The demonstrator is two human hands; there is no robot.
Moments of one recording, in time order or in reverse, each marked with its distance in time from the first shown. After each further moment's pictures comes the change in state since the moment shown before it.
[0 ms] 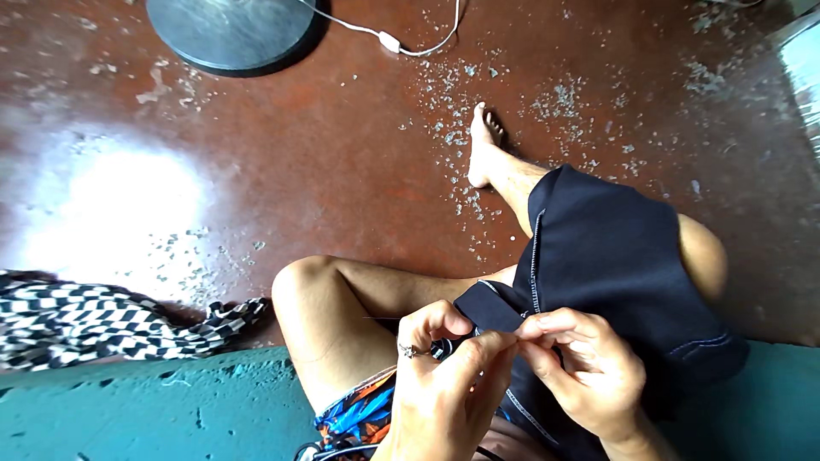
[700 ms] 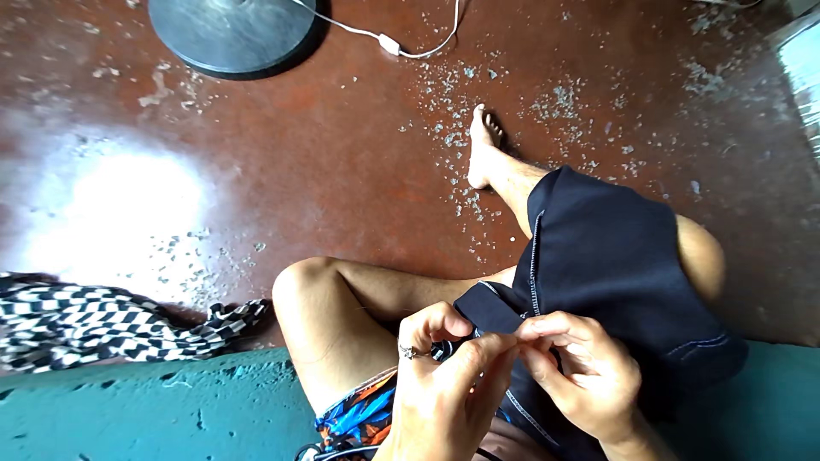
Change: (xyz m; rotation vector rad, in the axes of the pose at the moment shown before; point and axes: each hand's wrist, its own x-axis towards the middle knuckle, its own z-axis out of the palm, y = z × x) left_hand 0.000 0.000 0.000 -0.018 -0.004 0.002; right_hand -0.002 0.001 0.001 -0.022 -0.005 -0.006
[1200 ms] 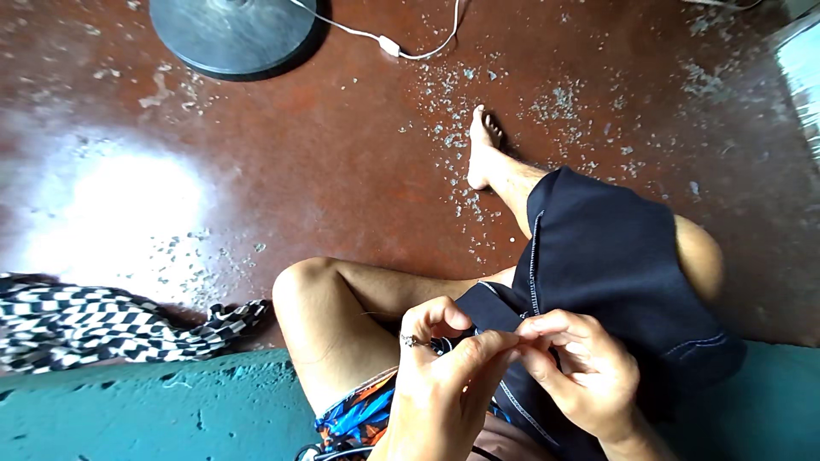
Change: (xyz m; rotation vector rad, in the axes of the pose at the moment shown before) left_hand 0.001 -0.001 -0.004 -0.073 -0.065 -0.050; right_hand 0.001 0.000 0.000 0.029 0.001 0.014
